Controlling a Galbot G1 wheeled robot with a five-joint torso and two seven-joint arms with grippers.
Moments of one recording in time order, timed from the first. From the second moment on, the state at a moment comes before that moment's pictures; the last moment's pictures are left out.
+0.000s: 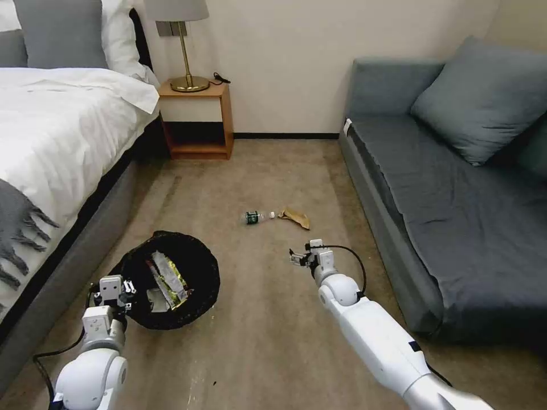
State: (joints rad) left arm 1.47 -1.28 -0.75 -1.93 -0.17 0.21 -0.15; right arm -0.70 1.34 -0.03 1.14 0.40 -0.20 0.16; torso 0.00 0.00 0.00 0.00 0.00
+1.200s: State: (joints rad) left arm 1.48 -1.29 -0.75 -1.94 -0.16 0.20 -0.14; right arm -0.71 1.36 -0.02 1.13 0.37 -0.17 0.14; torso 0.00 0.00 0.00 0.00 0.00
